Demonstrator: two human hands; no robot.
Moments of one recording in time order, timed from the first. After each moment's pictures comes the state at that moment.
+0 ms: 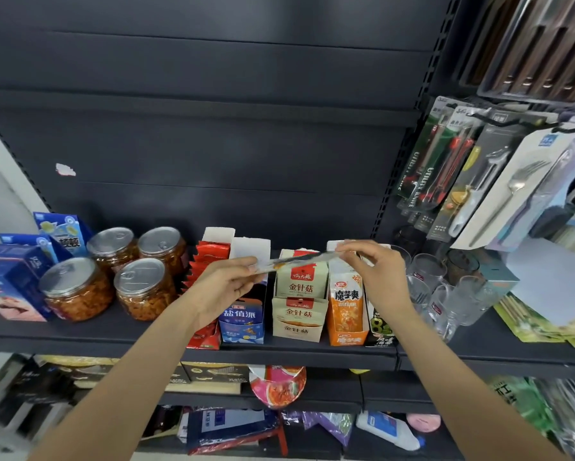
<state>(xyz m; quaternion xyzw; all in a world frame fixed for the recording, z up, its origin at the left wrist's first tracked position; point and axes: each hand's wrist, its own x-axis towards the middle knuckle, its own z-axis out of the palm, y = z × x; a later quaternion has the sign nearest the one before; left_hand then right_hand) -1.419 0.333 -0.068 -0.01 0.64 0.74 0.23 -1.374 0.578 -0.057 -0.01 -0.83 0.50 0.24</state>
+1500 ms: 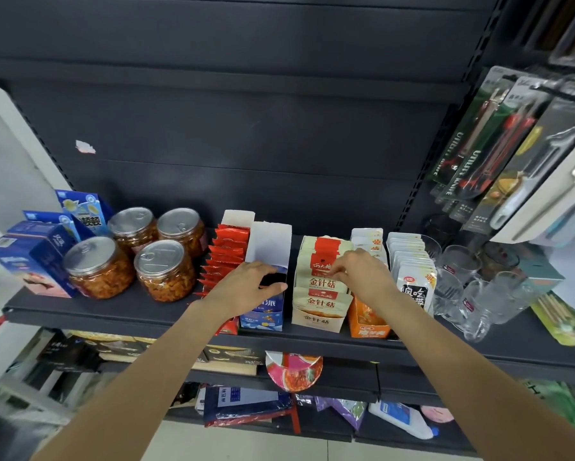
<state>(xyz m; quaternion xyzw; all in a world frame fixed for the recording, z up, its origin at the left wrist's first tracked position) -1.438 0.331 -0.112 0.19 0.95 0.21 0.13 -1.422 0.553 -0.100 0.04 -0.99 0.13 -0.02</state>
